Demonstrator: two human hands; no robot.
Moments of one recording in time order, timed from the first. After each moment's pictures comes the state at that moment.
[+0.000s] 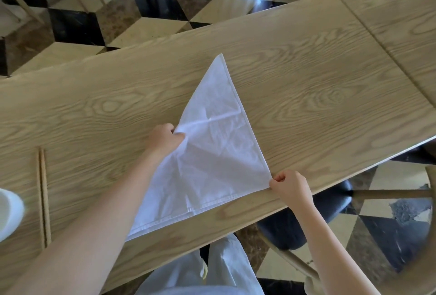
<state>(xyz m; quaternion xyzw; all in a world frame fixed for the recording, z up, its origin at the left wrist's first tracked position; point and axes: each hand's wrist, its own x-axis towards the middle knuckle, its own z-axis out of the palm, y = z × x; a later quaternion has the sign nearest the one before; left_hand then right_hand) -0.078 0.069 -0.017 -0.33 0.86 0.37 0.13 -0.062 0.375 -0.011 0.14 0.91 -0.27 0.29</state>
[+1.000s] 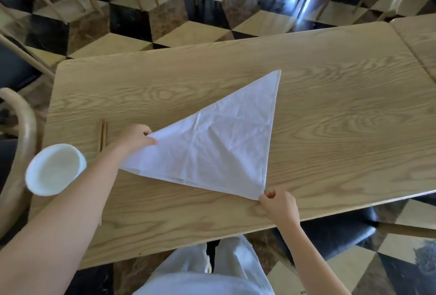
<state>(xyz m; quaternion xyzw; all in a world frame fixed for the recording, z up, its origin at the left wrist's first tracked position) 0.026 -0.074 0.011 -0.34 0.87 0.32 0.17 -0.004 0.300 -0.015 0.08 0.90 -0.28 0.31</state>
